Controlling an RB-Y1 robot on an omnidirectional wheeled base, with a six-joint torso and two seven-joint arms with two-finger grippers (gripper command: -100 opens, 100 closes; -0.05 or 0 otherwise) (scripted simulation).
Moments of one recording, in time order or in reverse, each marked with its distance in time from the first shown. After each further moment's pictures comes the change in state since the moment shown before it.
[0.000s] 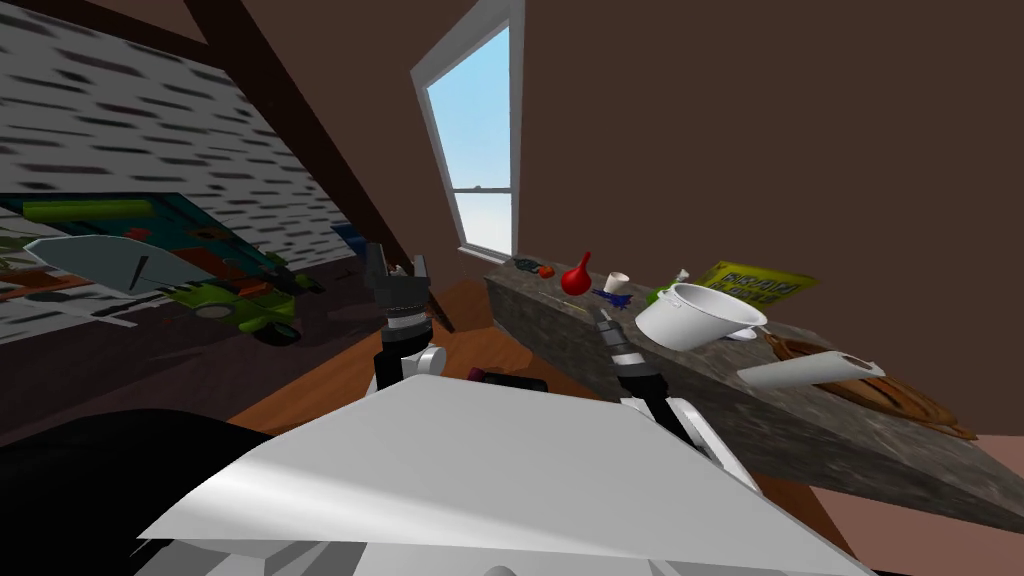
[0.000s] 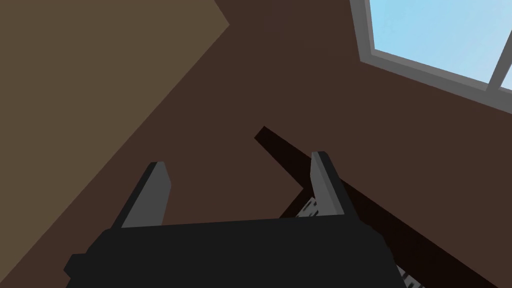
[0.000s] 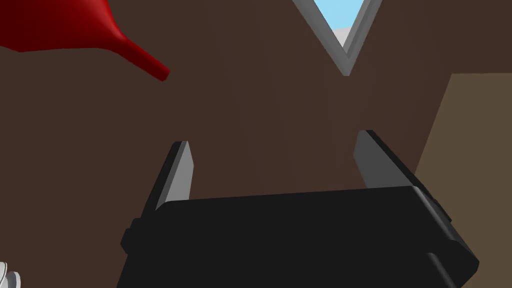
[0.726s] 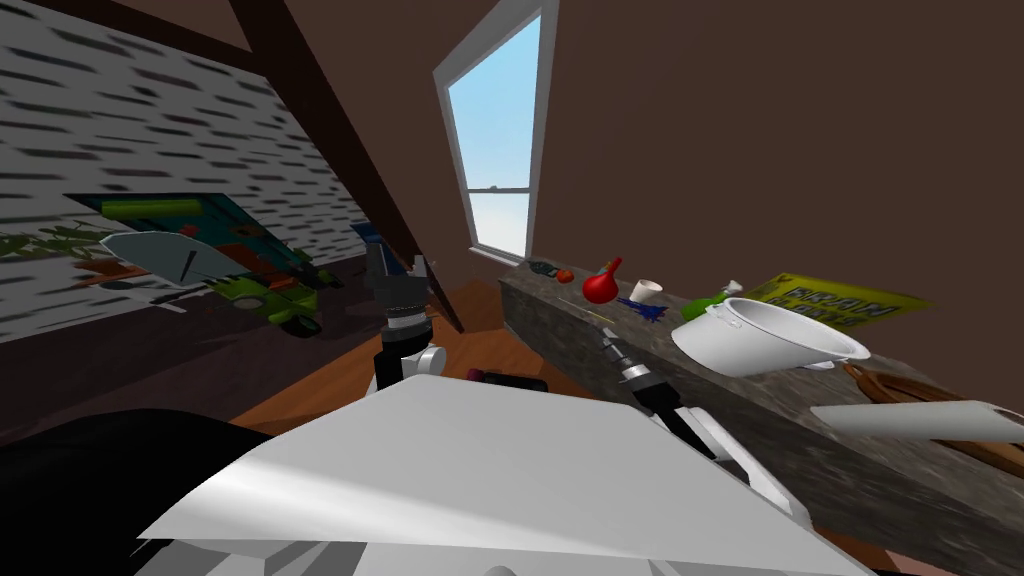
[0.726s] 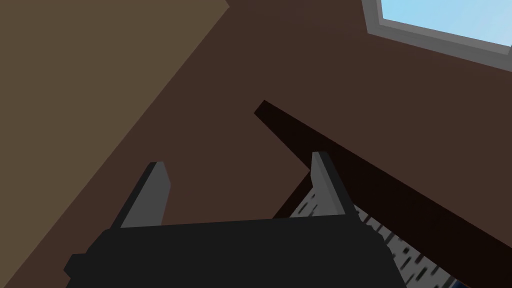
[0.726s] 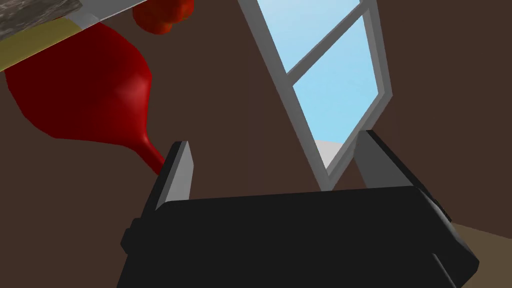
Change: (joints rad) left arm 0.000 0.000 0.000 0.000 0.000 0.000 0.000; right arm 0.030 -0.213 0.008 0.179 0.097 0.026 0.072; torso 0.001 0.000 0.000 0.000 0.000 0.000
